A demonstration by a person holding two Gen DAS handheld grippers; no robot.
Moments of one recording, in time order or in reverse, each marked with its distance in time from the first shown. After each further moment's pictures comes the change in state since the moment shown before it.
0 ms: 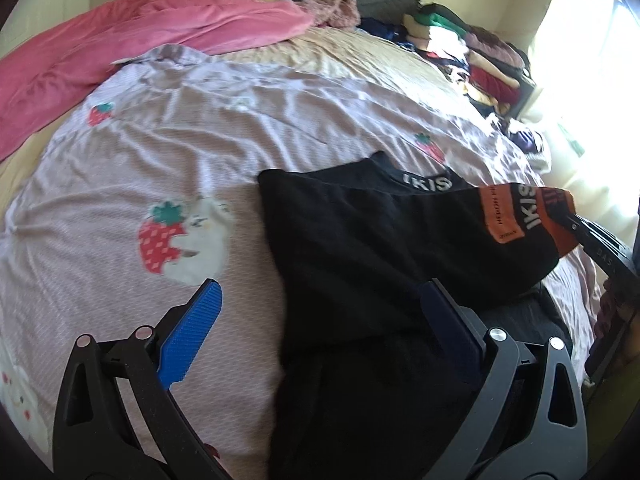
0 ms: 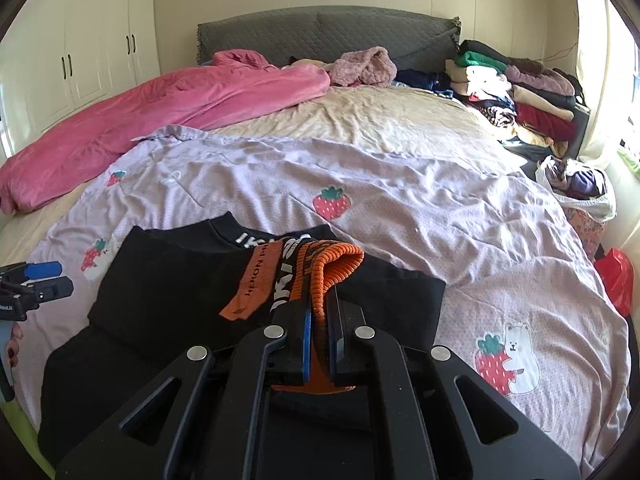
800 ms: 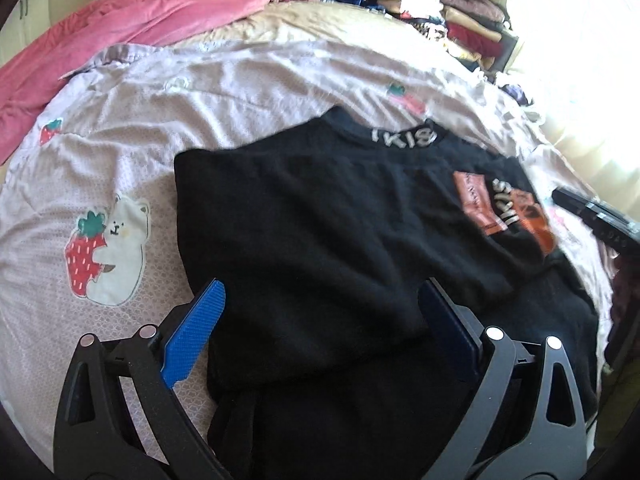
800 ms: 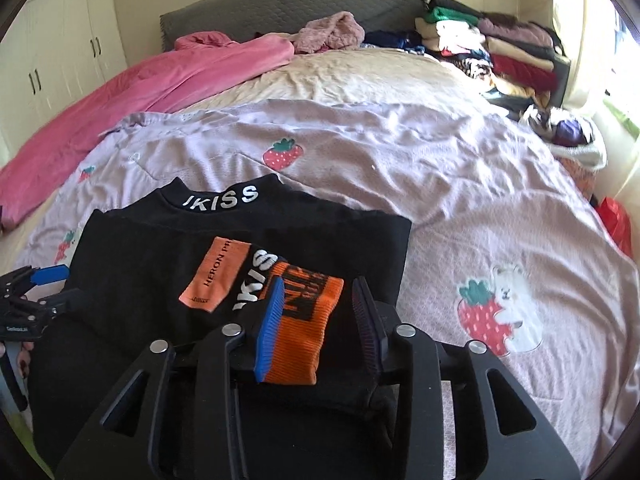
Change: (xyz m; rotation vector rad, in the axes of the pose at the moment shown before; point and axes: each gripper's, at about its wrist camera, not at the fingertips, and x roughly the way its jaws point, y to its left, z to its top) left arm 0.053 -0.037 -0.005 0.115 0.071 -0.006; right arm 0.026 -0.048 -0.034 0.135 0.106 -0.019
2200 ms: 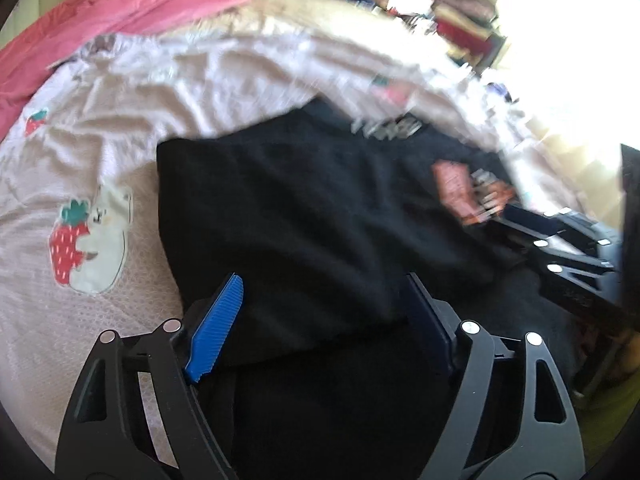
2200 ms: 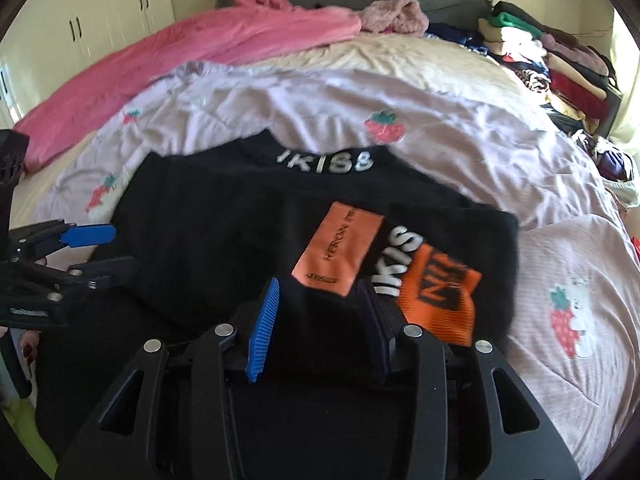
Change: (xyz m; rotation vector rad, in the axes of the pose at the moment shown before) left arm 0.012 -0.002 -0.004 -0.002 0.071 -0.033; right arm 0.027 0.093 -0.012 -0.184 0.104 0.061
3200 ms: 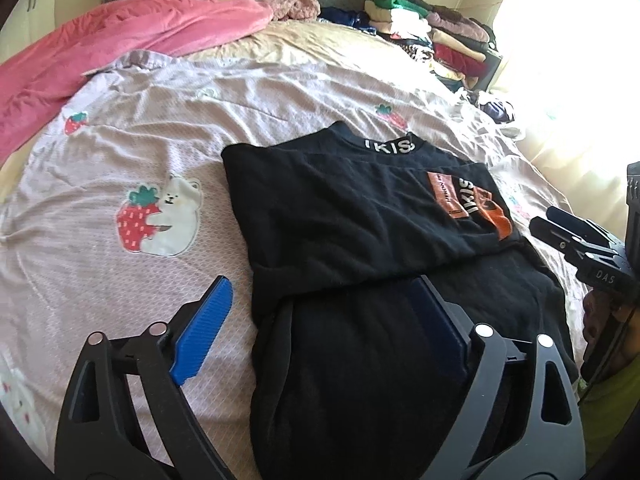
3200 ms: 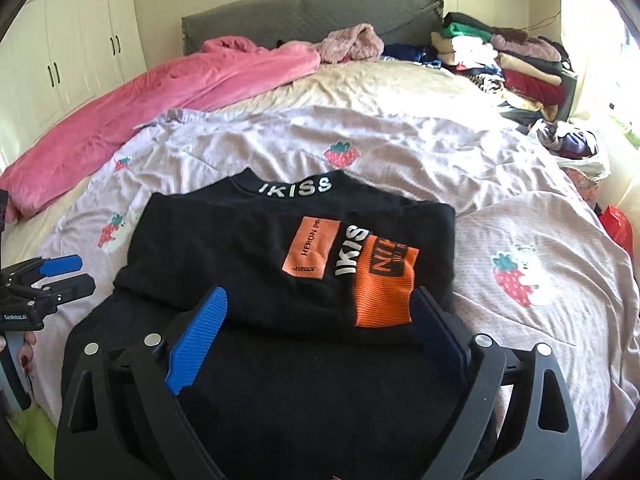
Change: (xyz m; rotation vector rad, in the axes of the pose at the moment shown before) left arm -0.079 0.022 -0.036 -0.009 -0.129 -0.020; right arm -0.085 -0.006 -0.028 0.140 -0.155 -0.058
